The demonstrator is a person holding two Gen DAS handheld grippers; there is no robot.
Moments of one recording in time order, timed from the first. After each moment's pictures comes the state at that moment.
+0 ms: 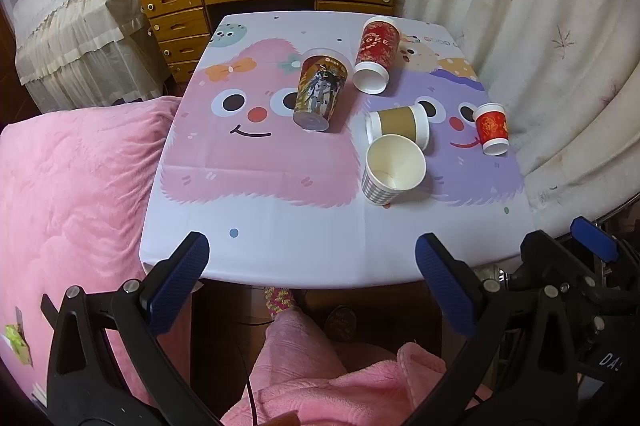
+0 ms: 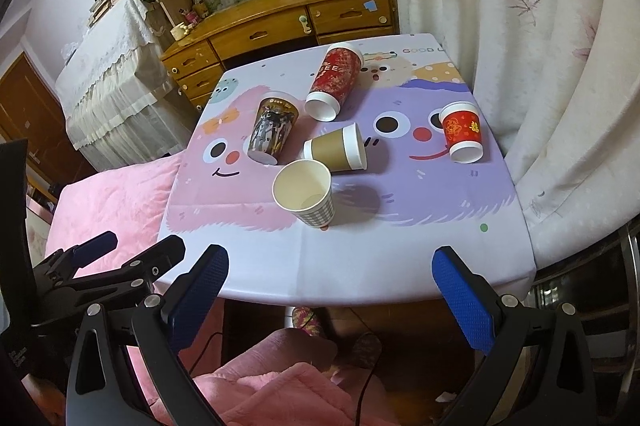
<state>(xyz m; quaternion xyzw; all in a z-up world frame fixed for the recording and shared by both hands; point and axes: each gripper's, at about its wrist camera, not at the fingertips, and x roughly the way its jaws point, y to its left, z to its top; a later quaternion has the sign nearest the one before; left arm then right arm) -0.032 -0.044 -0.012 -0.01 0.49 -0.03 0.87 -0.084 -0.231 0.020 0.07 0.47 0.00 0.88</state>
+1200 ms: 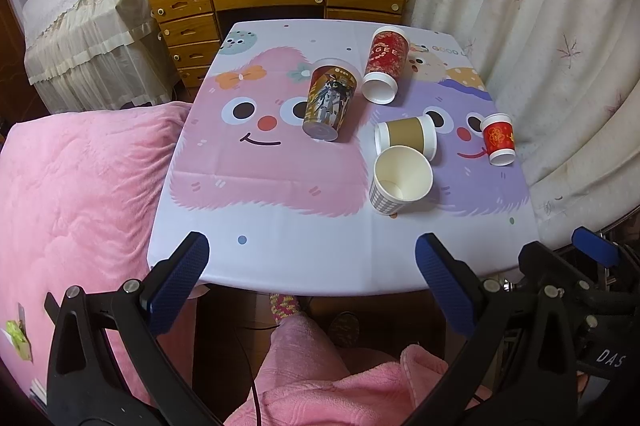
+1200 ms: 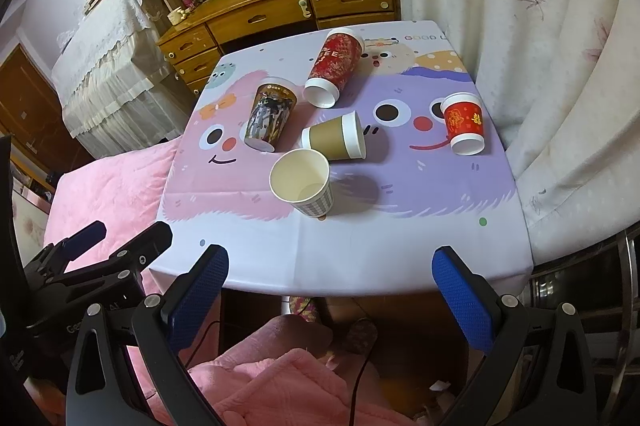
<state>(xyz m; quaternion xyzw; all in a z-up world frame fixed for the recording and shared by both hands) -0.028 -0.042 -0.005 -0.01 0.48 -0.01 0.88 -0.069 -0.237 0.020 0.07 0.50 0.00 0.86</state>
